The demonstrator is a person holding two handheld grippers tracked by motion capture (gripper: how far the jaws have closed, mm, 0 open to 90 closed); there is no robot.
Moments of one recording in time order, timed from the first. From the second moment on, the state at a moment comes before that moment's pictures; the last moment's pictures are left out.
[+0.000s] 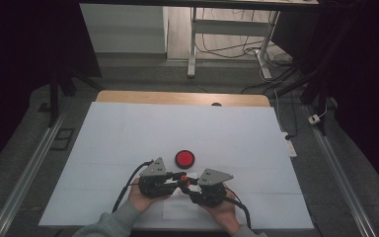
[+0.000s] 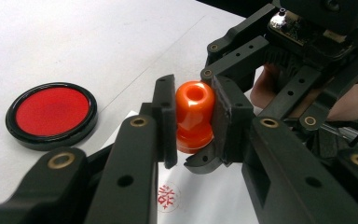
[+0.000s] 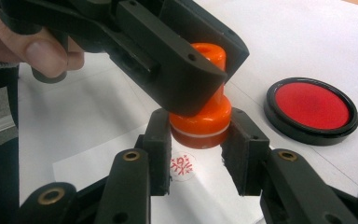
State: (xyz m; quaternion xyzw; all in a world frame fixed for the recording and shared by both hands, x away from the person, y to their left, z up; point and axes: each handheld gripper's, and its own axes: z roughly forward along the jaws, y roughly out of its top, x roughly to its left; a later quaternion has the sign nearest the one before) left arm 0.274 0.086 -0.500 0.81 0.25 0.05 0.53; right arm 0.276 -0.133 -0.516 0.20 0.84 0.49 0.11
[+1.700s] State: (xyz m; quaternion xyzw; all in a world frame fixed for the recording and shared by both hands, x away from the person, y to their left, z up) left arm 0.280 0.112 -0.484 0.79 0.27 0.06 0.54; right arm 0.277 -0.260 -0.508 0.31 0.82 0.45 0.20
